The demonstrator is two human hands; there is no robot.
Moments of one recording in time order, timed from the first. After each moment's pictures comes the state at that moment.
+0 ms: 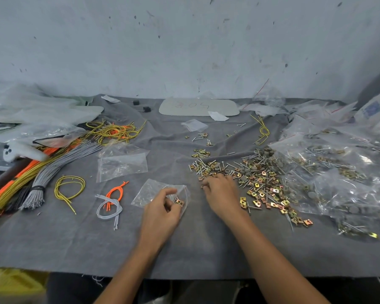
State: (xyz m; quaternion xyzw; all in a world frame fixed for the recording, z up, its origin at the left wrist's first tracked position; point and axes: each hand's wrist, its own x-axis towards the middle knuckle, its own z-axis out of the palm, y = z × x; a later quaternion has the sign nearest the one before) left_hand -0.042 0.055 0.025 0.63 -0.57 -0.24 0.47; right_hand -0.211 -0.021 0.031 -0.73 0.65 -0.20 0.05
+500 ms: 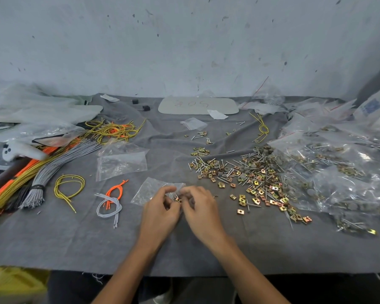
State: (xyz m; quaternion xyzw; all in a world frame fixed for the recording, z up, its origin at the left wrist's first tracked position) left_hand -0.042 0.058 0.028 0.64 -0.56 -0.25 0.47; right_hand -0.167 0.043 0.024 -0.71 0.51 -0.44 0.20
